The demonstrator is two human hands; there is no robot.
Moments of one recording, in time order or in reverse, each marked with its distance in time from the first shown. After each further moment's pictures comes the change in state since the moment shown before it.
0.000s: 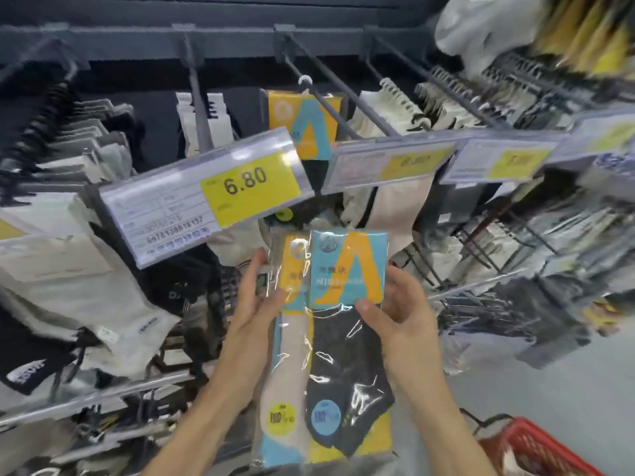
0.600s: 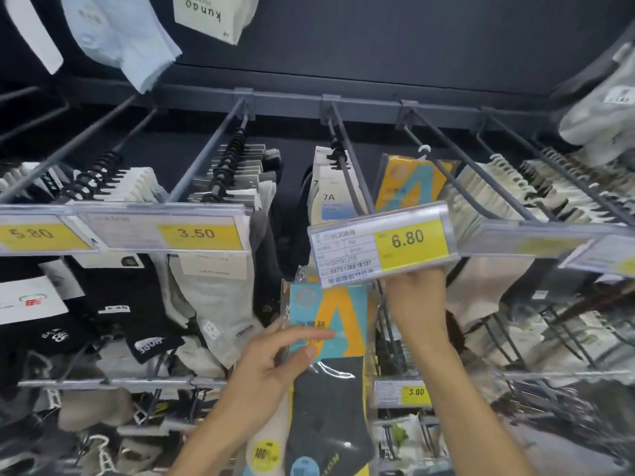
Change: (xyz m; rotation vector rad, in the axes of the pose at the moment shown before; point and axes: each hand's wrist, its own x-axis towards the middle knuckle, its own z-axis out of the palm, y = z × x) left_hand -0.034 0.034 -0.080 0.432 -0.009 0.165; right_hand 0.060 -0.057 0.111 -0.335 -0.147 -0.277
